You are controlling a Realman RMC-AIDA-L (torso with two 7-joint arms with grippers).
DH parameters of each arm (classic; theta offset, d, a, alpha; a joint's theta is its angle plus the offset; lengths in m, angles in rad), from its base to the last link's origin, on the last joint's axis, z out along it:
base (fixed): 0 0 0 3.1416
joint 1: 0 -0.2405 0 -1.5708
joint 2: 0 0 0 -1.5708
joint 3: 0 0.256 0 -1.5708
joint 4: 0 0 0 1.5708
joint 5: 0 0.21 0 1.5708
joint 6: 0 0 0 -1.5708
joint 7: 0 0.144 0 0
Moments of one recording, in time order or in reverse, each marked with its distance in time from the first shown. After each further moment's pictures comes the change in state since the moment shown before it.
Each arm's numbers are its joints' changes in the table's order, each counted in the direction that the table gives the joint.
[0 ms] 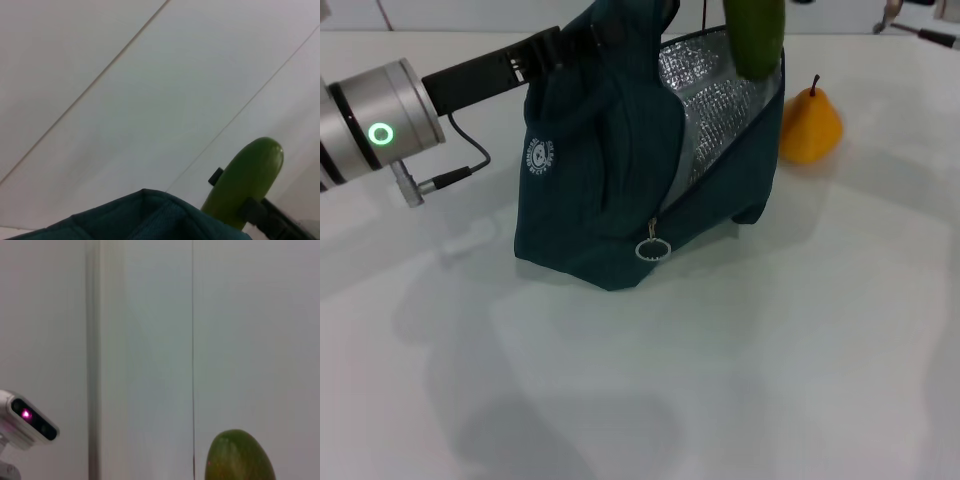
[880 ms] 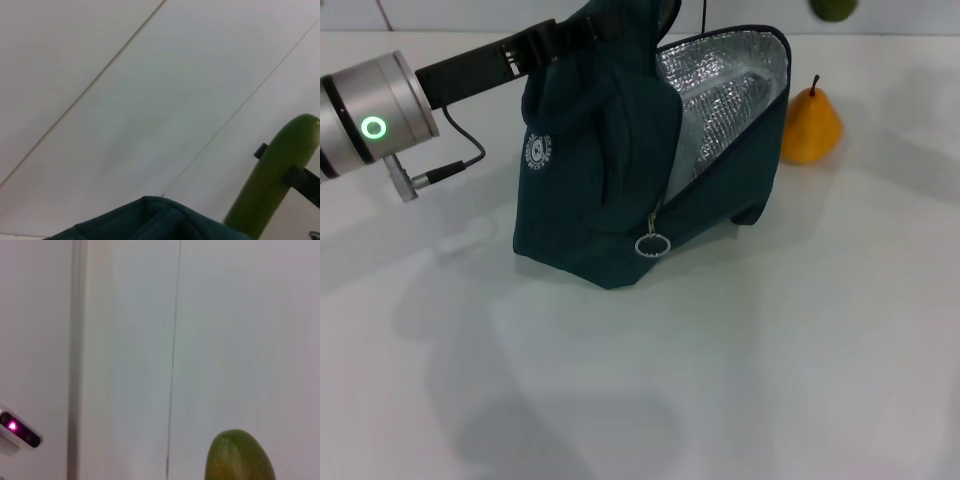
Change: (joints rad) left arm -0.007 -0.002 0.000 0.033 0.004 -0.006 -0.012; right arm 0.101 0.015 0.001 -0.465 -0.135 0.068 0.370
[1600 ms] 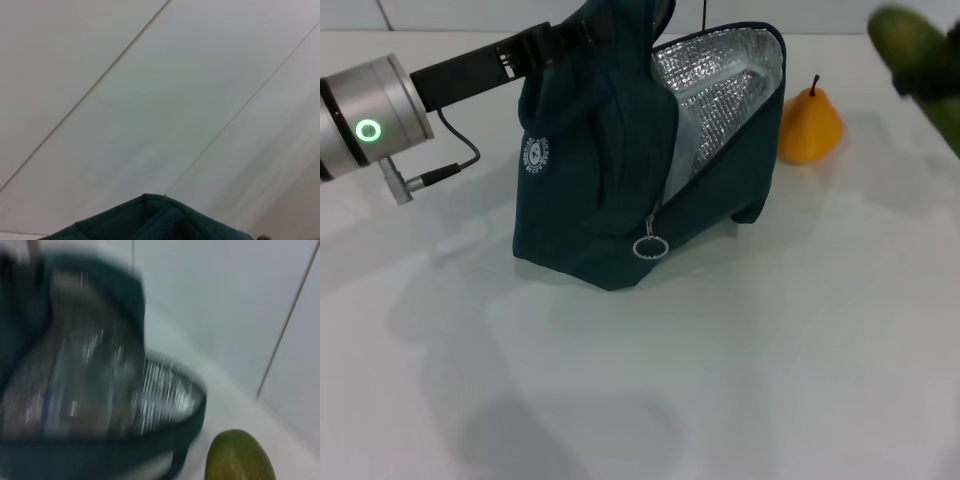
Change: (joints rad) left arm -0.008 -0.004 0.000 0.002 0.000 -0.002 0.000; right arm 0.018 0.011 0.009 -0.242 -0.652 0.242 0.315
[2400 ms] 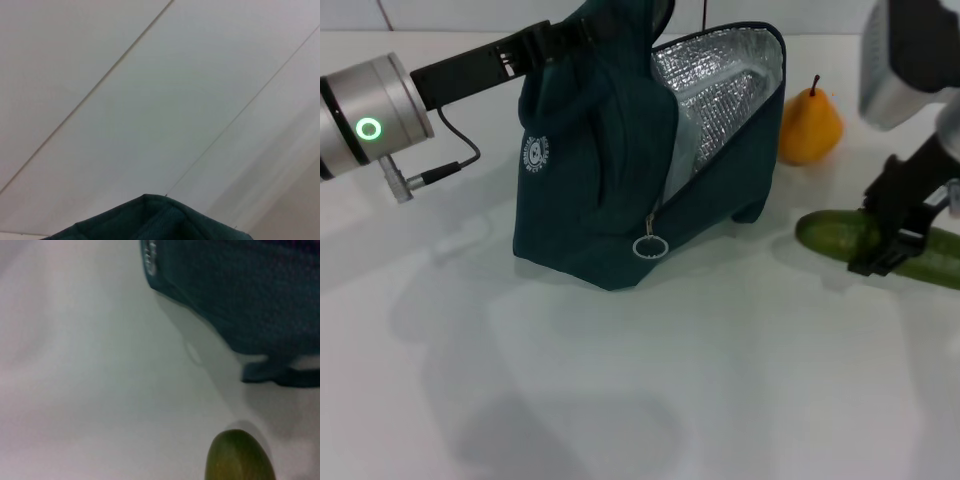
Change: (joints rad) left arm 0.003 0.000 0.000 0.000 0.001 0.003 -0.004; right arm -0.155 -0.023 -0.468 0.289 -0.200 0.027 -0.009
